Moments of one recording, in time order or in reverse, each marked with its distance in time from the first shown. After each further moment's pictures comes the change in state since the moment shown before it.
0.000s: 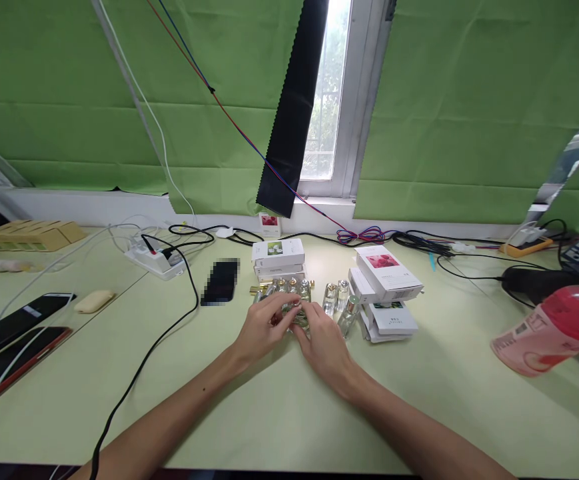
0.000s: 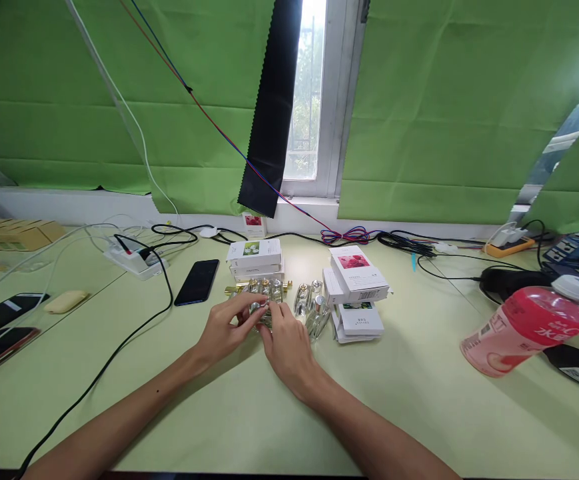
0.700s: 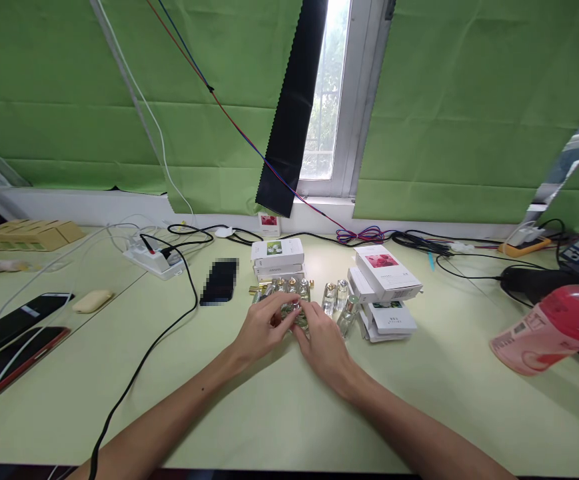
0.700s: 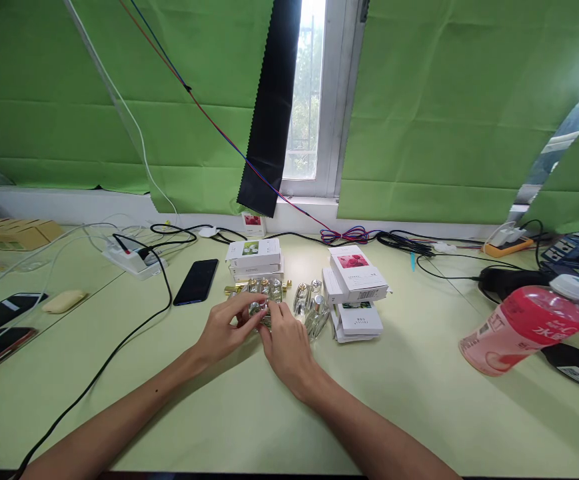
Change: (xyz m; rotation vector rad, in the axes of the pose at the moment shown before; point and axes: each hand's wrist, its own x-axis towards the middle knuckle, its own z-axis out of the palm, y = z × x) left_hand -0.002 -0.004 0.002 0.011 -0.020 -0.006; right_hand 0.000 0.001 0.000 0.000 -0.010 0.008
